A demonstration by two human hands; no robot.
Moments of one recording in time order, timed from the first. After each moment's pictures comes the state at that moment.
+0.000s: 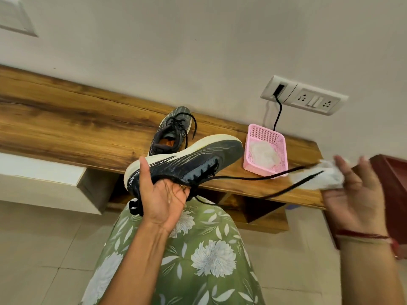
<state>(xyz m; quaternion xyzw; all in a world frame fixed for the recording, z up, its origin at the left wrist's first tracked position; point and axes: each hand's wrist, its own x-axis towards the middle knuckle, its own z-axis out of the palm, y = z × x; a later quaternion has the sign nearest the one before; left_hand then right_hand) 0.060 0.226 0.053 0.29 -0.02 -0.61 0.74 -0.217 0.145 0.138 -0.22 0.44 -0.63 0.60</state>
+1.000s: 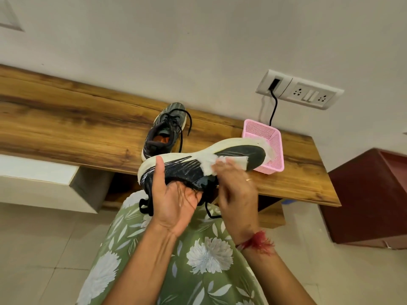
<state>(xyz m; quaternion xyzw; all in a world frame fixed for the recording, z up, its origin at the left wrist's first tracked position) 0.036 0.226 0.056 0.31 -0.05 -0.66 0.69 -0.087 0.192 0.052 -0.81 0.45 -0.37 0.06</state>
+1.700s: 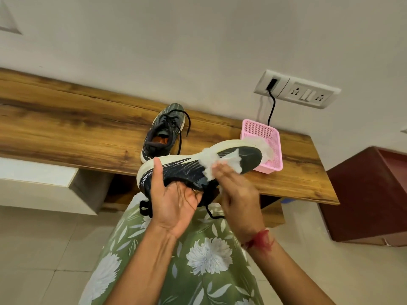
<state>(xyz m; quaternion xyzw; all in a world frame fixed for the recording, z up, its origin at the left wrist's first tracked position) 0.034 0.227 0.055 0.30 -0.06 -0.66 0.68 -0.096 0.189 0.051 -0.84 0.43 -0.32 -0.01</state>
